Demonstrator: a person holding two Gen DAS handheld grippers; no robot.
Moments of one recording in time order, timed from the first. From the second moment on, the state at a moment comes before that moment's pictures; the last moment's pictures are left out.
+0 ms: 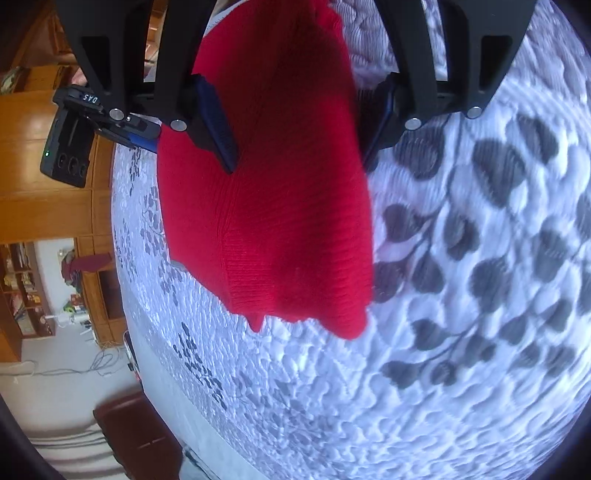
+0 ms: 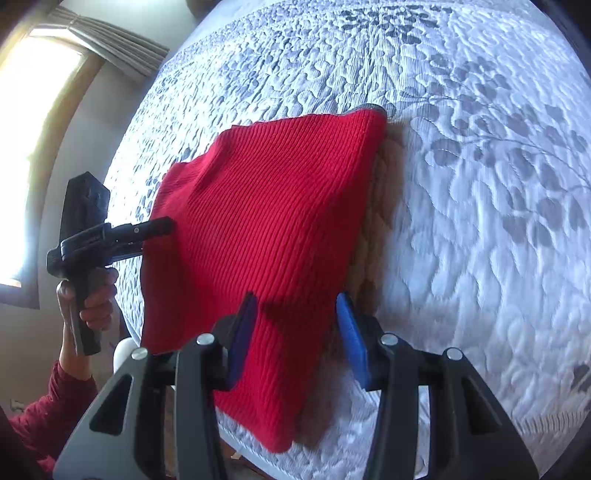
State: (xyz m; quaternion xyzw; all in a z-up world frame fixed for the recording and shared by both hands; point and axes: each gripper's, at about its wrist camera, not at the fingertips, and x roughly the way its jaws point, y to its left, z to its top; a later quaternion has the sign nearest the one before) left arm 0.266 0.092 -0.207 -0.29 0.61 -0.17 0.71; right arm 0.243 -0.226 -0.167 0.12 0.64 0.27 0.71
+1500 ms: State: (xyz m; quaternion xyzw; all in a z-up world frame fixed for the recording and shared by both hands) left arm 0.341 -0.161 -0.186 -0.18 0.60 -0.20 0.75; right arm 0.272 -0.474 -0.158 0.20 0.61 0.17 0.75
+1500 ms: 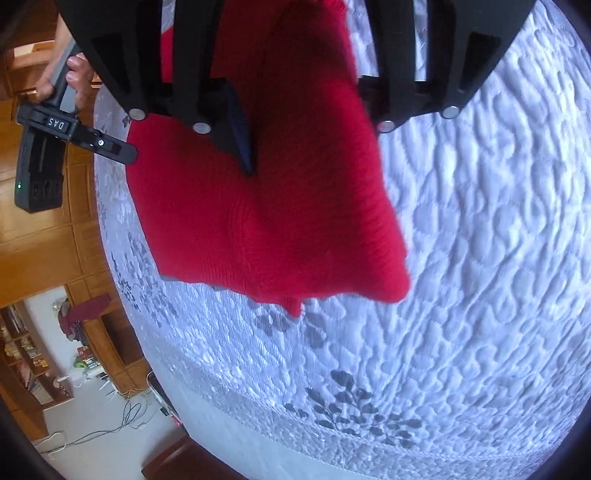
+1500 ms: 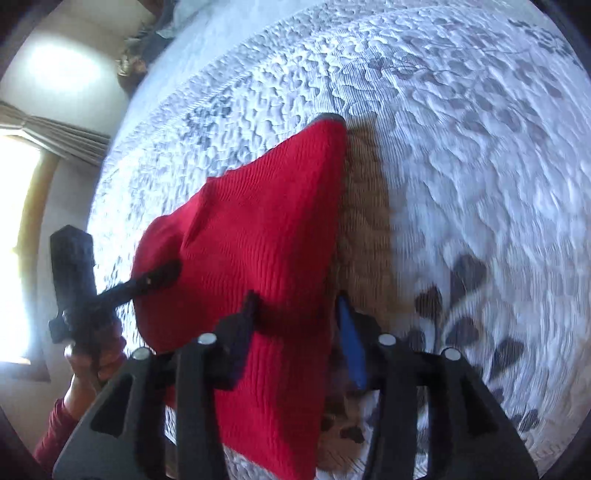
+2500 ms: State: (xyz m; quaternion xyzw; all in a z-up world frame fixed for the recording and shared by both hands) left arm 0.212 -0.181 -0.198 -0.10 0.64 -0.20 0.74; right arm 0.155 -0.461 -0.202 0.22 0.65 0.18 0.70
